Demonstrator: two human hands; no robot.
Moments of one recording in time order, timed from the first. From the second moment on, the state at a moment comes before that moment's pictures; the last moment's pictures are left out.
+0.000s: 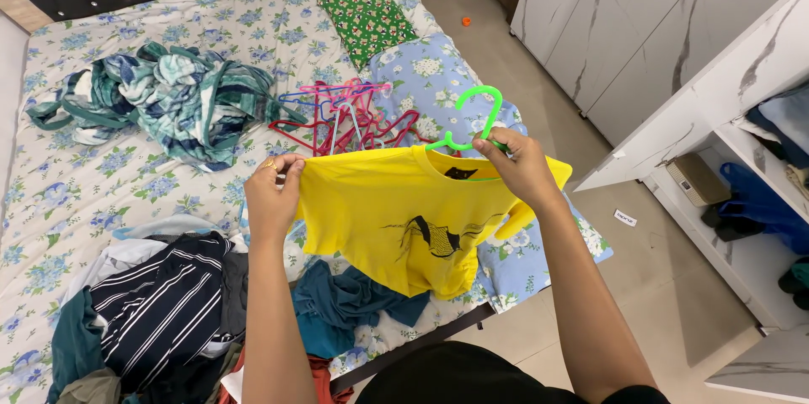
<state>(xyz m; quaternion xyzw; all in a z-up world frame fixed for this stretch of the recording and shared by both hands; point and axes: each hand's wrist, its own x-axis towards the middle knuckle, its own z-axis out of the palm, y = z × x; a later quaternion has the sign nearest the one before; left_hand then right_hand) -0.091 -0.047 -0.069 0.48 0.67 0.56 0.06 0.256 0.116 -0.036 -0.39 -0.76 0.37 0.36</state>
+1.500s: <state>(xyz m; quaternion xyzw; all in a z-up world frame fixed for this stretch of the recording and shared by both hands) -0.018 -0.002 -0.038 0.57 0.66 0.49 0.02 0.186 0.079 0.015 -0.33 -0.78 0.25 0.47</state>
